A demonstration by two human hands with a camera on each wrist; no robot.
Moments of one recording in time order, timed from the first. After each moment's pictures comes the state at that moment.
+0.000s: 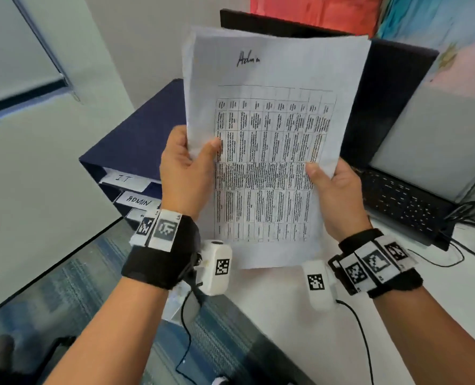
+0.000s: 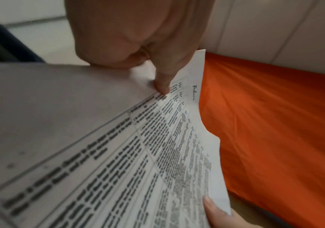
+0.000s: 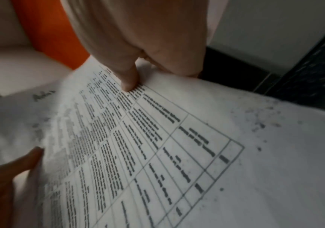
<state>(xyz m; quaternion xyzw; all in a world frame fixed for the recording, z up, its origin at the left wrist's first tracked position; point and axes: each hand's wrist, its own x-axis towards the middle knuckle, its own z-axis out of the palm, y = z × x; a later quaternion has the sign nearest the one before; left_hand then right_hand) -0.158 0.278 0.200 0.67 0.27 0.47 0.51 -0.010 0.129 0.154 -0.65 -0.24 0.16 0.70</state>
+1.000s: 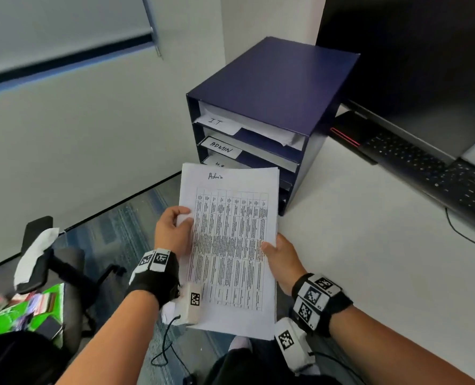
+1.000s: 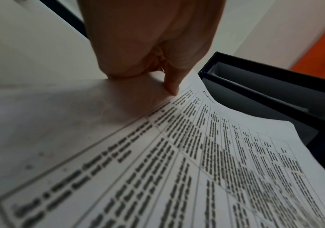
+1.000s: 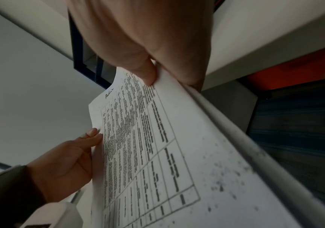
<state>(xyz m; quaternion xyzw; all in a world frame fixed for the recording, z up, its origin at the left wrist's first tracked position) -0.387 0.314 0.010 0.60 0.56 0.35 0.45 -0.217 0.167 -0.004 -0.71 -0.22 0.47 0.47</state>
